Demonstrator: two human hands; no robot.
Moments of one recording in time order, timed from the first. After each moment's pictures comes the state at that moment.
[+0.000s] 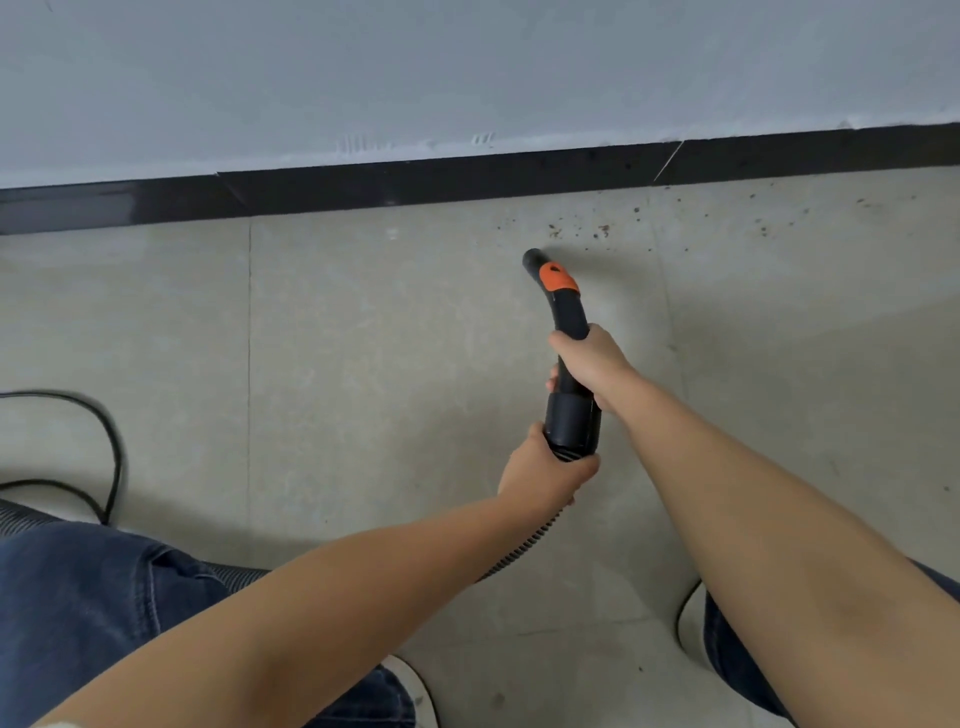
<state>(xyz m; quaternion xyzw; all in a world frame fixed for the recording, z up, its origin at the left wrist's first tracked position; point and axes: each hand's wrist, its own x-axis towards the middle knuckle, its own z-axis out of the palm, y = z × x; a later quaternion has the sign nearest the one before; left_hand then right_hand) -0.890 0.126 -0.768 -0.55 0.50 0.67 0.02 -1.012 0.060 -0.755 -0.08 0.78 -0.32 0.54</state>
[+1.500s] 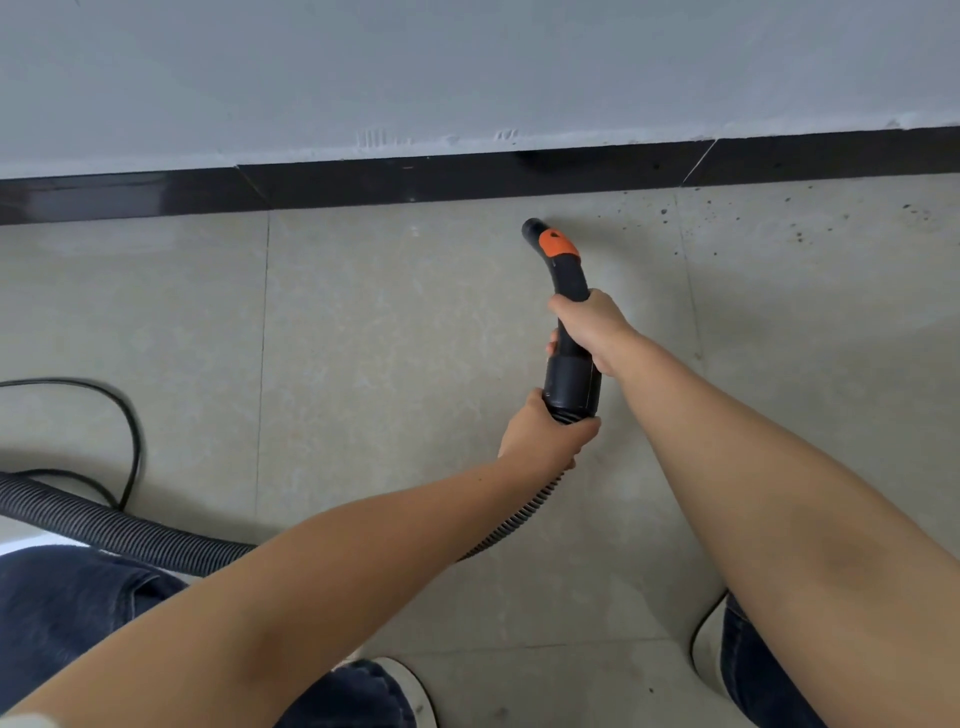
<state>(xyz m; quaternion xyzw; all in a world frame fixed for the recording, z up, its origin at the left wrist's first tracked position) -0.896 0.087 -0.767 -0.58 0.47 0.66 -0.02 -1.015 0.013 -0.761 -0.13 0.76 -0.32 0.55</state>
